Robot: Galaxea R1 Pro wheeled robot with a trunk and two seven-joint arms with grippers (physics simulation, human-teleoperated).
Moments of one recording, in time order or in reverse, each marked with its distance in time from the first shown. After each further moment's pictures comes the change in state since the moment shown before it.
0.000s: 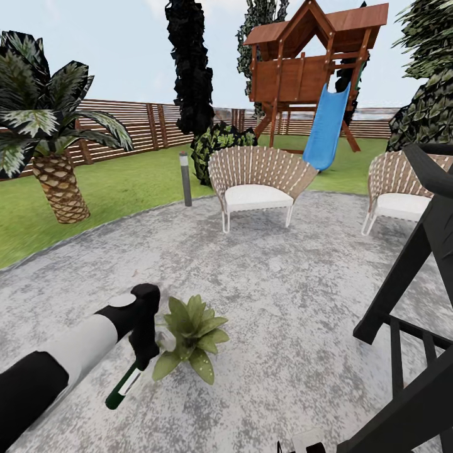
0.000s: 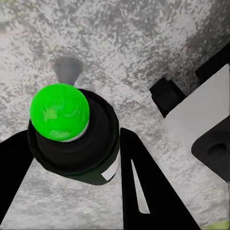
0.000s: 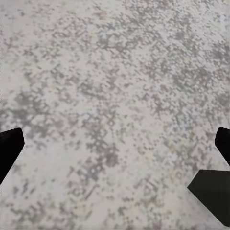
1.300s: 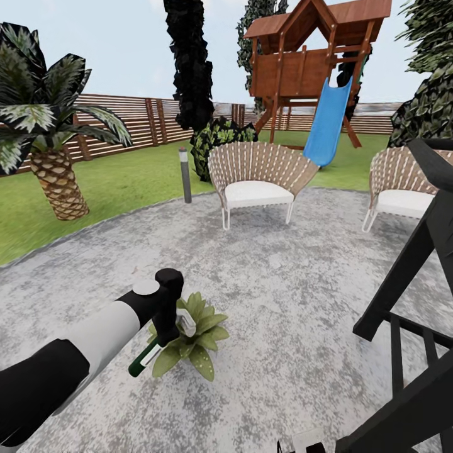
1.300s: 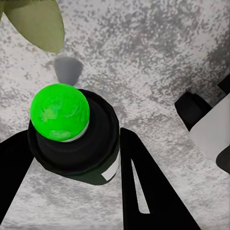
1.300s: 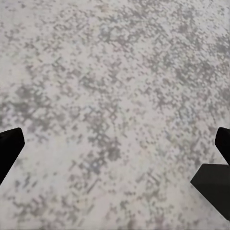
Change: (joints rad) left arm -0.064 -0.112 -0.006 -0.054 -0.123 0.002 0.000; right arm 0.000 0.001 0.000 0.000 0.000 0.000 0.000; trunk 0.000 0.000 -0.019
